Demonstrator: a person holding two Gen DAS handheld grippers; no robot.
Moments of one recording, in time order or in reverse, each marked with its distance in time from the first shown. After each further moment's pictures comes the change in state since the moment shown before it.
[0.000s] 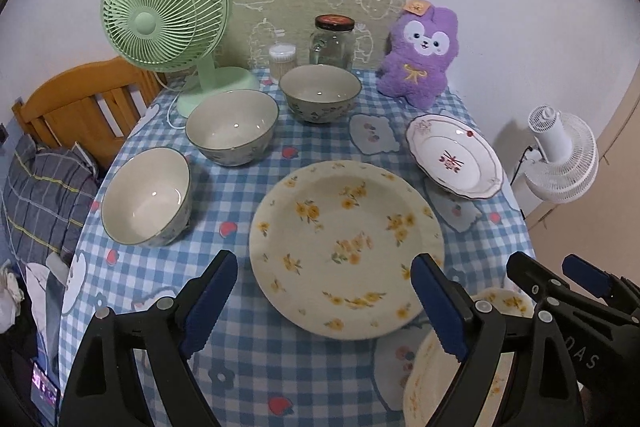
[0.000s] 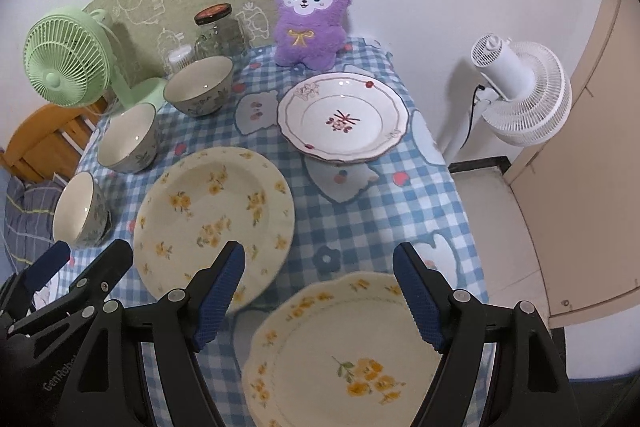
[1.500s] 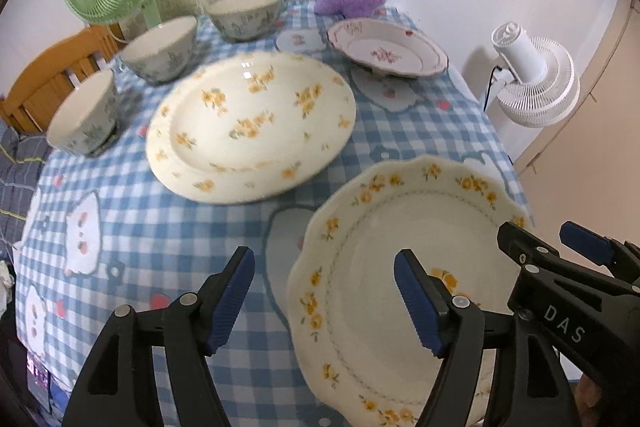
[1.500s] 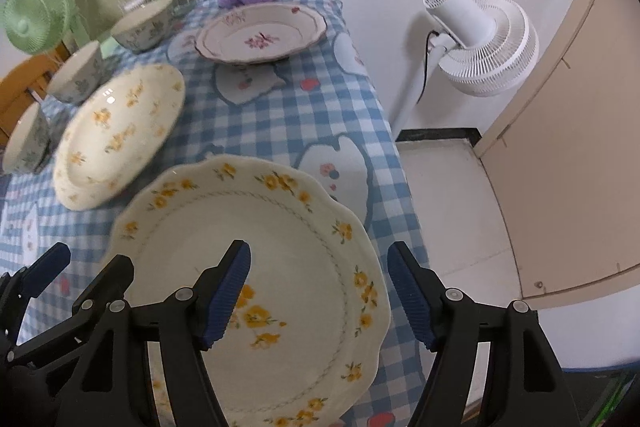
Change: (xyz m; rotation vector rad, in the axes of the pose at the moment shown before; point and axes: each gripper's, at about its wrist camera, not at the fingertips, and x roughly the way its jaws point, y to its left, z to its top) left arm 0.015 -0.092 -0.104 0.076 0.105 -0.024; right arm 0.011 -0.094 -0.088 -0.021 0.077 -0.081
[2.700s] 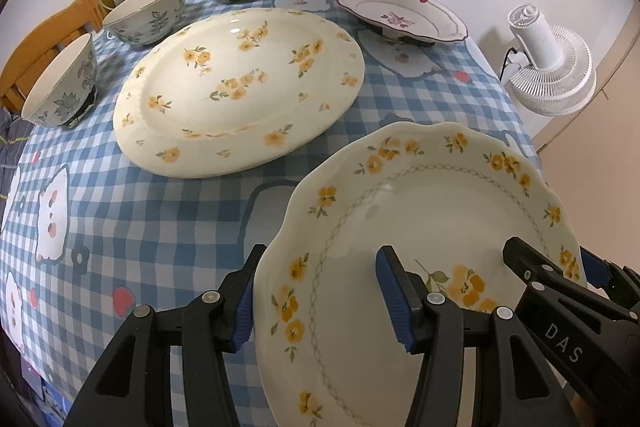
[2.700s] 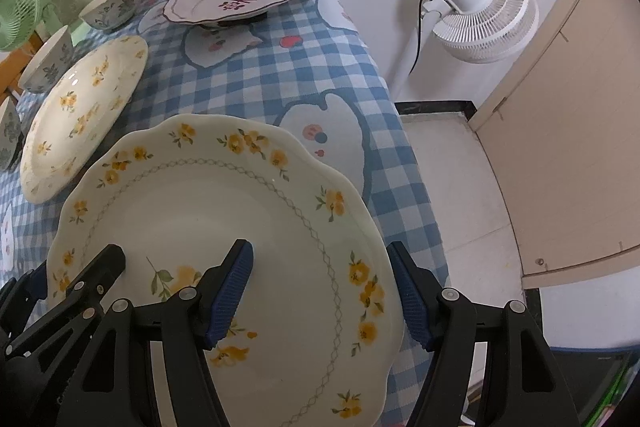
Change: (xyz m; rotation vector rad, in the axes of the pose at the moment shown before) left arm 0.048 -0.003 -0.005 -0.032 0.098 -0.010; right arm 0.053 -0.006 -0.013 0.043 0.099 -0.047
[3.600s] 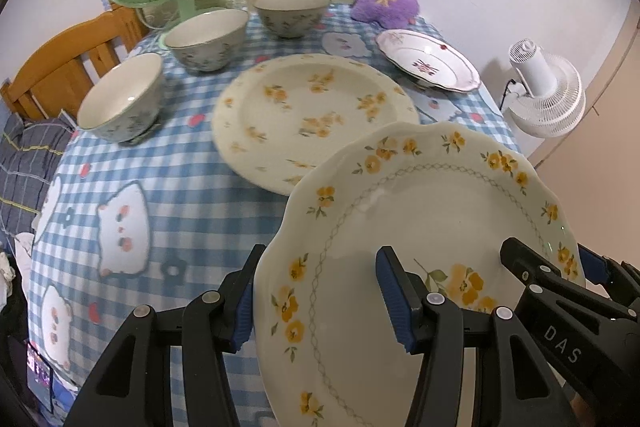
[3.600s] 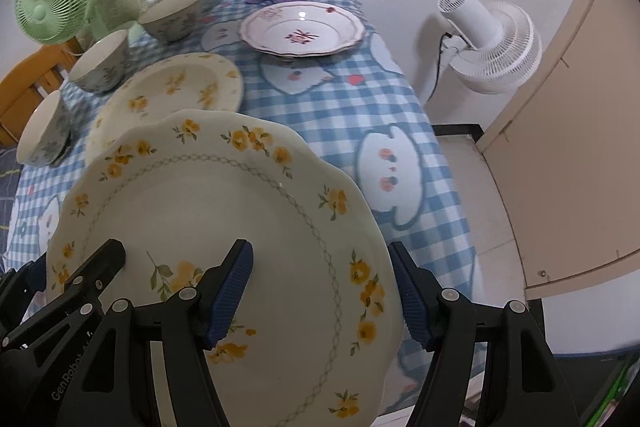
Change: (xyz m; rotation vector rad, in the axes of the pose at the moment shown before) left arm -0.059 0.067 0.002 0.006 -0.082 -0.012; right arm -0.064 0.056 -0.013 -0.024 -0.080 0.013
